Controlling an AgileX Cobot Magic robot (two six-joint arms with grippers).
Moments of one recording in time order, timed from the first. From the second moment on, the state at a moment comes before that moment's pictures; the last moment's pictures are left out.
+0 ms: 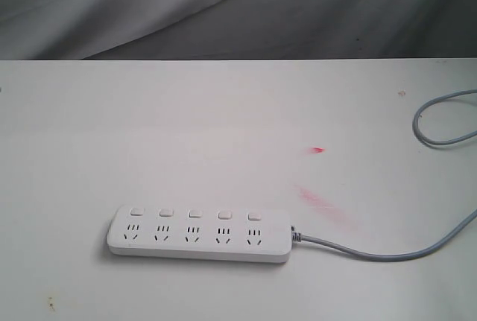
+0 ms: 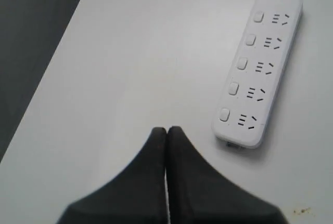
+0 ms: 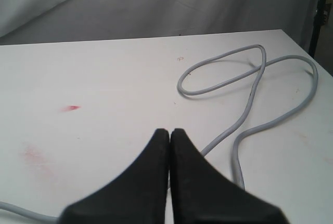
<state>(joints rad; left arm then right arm) 0.37 1.15 -1.03 -0.77 1.20 1.79 -0.05 0.01 0.00 0.02 0.34 0.03</state>
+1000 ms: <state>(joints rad) 0.46 1.55 -1.02 -0.81 1.22 2.08 -0.05 0.01 0.00 0.02 0.34 0.03</state>
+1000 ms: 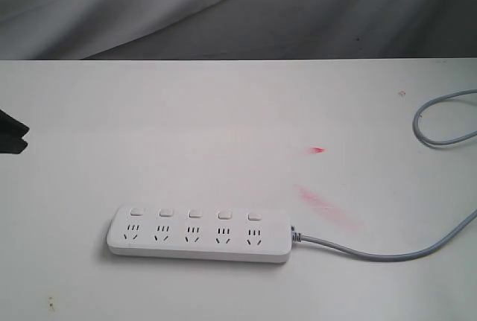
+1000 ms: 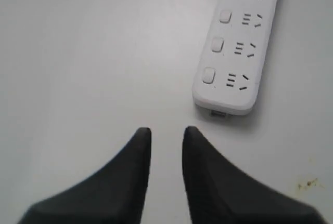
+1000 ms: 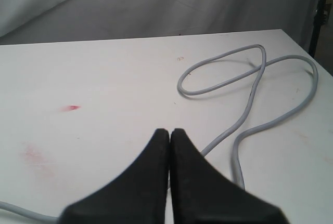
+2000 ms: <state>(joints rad) 0.16 1.87 -1.01 -0.73 1.08 2.09 -0.05 0.01 0.00 0.02 0.34 0.03</state>
